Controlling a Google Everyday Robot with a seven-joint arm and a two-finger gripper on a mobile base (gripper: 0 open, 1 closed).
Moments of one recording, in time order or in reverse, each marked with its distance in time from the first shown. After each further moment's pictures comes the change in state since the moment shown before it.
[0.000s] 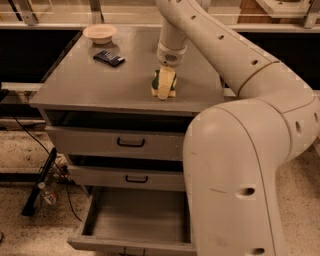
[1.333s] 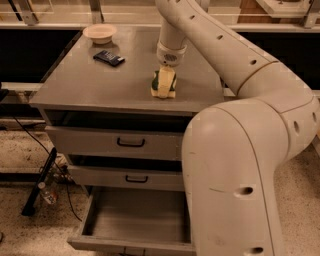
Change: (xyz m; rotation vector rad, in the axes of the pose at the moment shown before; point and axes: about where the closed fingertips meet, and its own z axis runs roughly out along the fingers) arm 0.000 0.000 -0.002 0.000 0.000 0.000
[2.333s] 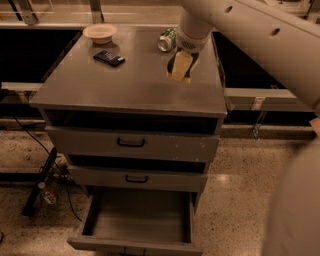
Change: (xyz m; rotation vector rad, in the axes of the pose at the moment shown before) arm 0.040 -0.008 -0.100 0.377 -0.002 0.194
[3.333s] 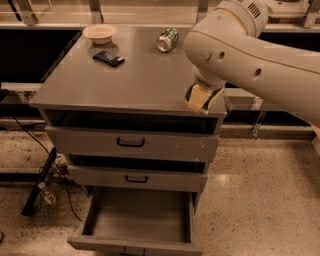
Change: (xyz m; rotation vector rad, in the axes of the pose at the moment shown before) arm 0.088 0.071 -0.042 0.188 0.147 0.198
